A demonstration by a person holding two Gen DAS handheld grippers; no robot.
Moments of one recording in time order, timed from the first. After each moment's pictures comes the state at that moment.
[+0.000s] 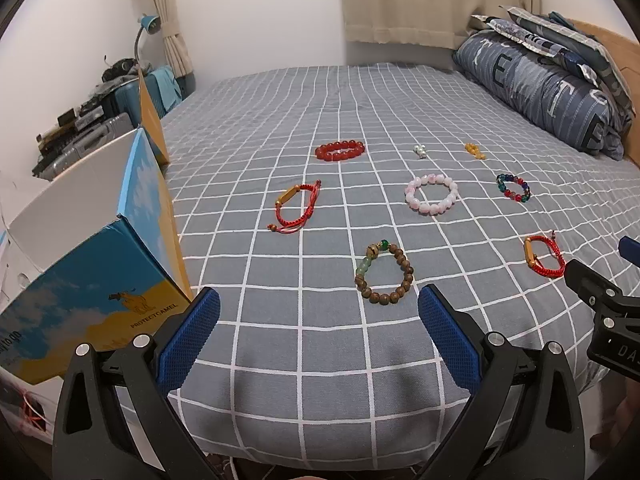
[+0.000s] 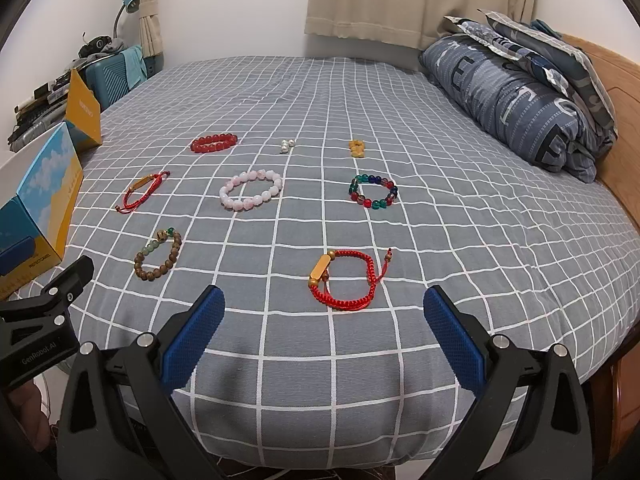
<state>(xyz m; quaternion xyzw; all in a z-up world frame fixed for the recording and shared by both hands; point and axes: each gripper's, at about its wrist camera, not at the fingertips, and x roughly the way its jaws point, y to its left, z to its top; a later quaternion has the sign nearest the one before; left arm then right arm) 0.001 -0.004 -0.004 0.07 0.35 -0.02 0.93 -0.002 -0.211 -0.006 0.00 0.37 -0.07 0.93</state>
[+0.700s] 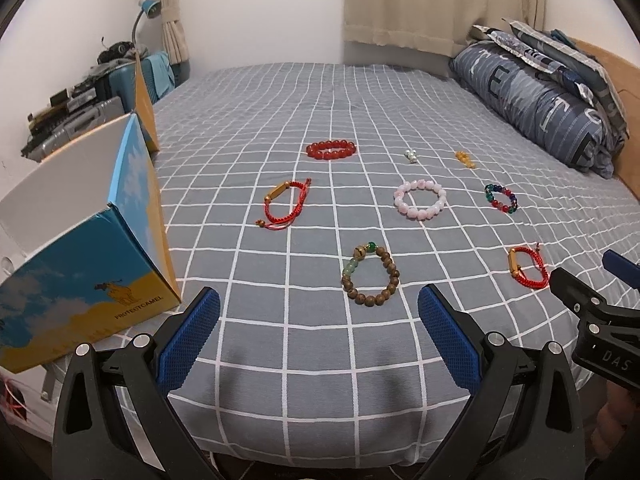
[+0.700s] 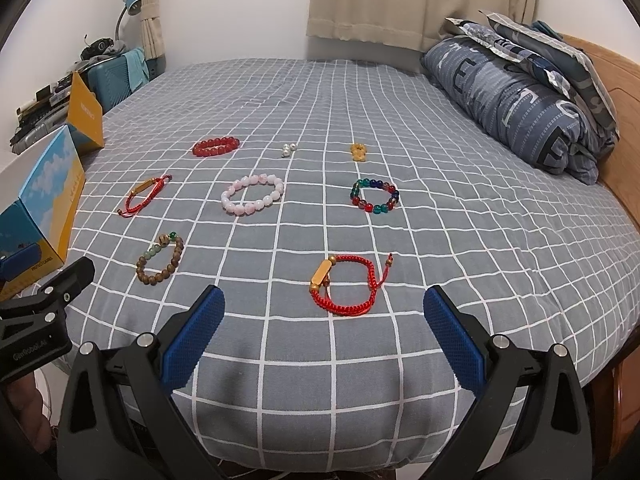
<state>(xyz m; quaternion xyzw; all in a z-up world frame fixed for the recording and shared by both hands) 0.004 0.002 0.000 0.03 0.36 -0.05 0.93 -0.001 -0.211 -0.003 0.00 0.37 -0.07 0.93</state>
